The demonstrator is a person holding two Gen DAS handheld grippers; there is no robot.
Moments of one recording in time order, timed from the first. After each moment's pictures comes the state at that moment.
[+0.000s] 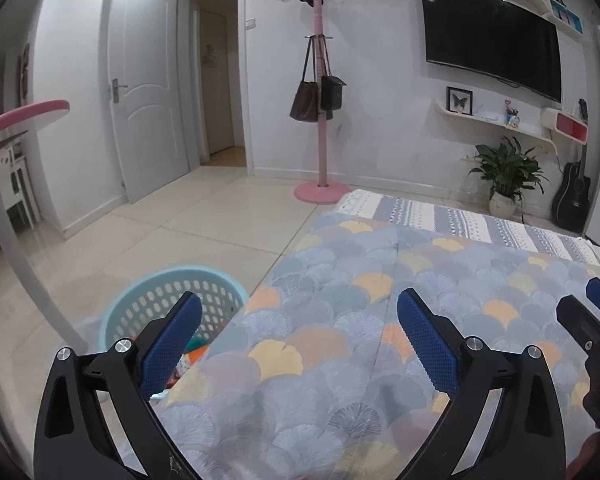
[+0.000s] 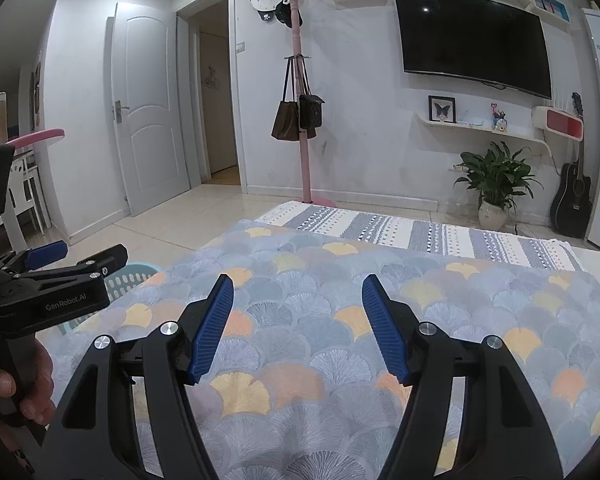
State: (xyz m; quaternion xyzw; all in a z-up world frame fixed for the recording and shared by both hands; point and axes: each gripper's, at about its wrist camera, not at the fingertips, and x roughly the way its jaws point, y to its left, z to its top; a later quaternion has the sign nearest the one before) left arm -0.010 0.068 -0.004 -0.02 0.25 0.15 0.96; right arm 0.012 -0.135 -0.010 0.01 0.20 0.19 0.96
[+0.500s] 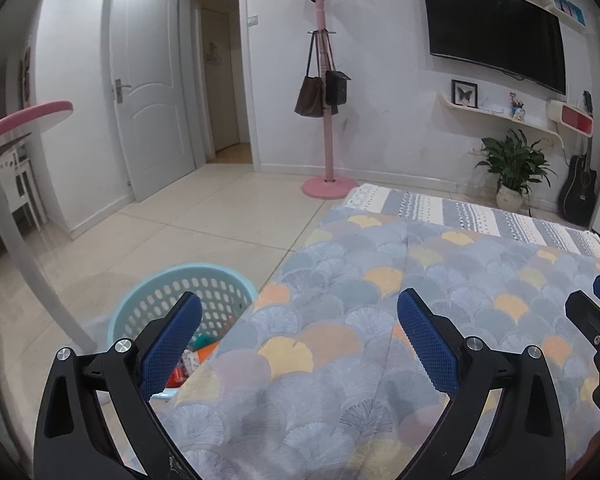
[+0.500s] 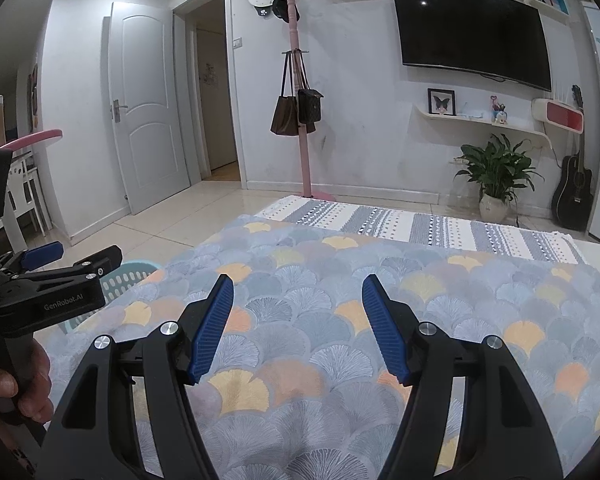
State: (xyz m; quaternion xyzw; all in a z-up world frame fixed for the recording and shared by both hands) left arm -0.009 0.066 -0.006 -0.01 0.26 0.16 0.95; right arm 0.015 -0.137 -0.011 0.01 0.21 0.19 0.96
